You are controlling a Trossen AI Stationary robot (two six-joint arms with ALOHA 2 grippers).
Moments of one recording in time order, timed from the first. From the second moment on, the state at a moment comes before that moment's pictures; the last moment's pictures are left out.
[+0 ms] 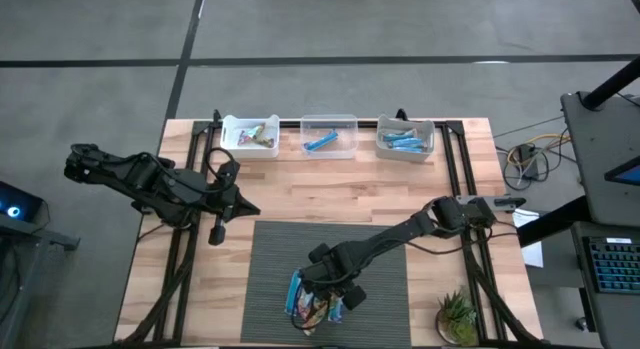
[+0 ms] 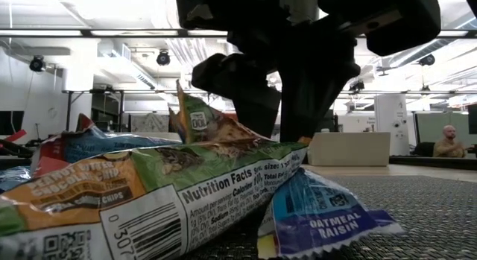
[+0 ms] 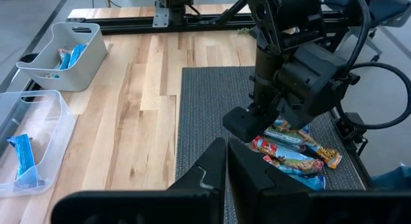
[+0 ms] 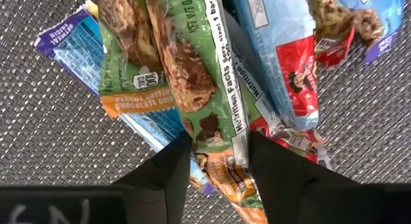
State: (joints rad) left arm -0.33 0.90 1.14 -0.76 -0.21 -0.15; right arm 0.38 2.31 1.93 -1.01 -0.09 -0.24
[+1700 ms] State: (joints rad) left arm -0.33 0.90 1.14 -0.69 -0.23 -0.12; right arm 0.18 1.80 1.92 -1.26 0.06 0.05
